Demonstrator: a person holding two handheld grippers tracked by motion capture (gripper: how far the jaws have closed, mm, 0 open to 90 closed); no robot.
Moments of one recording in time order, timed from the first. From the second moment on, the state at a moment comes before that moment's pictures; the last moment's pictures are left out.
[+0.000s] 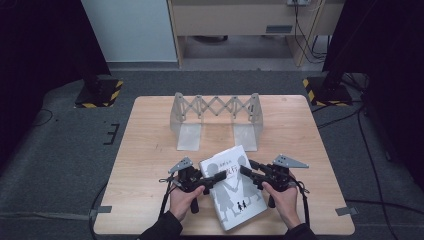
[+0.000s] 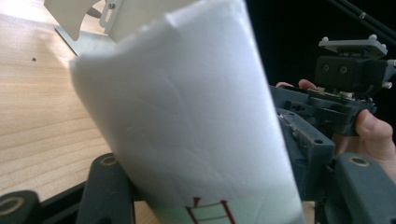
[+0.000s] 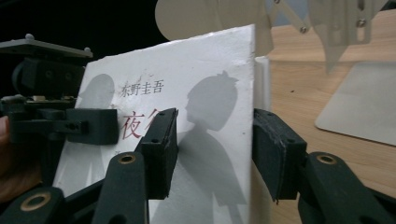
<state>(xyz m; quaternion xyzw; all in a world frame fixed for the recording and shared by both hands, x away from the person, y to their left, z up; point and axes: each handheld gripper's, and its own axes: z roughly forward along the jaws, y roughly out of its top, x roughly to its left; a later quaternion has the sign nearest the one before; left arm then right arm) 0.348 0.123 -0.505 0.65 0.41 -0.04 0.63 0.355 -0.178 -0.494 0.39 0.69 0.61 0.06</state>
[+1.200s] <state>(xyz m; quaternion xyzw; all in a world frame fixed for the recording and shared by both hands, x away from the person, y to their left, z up) 0.350 0.141 -0.460 0.66 0.39 0.01 0.64 0.364 -0.209 -0.503 0.45 0.70 0.54 0.14</state>
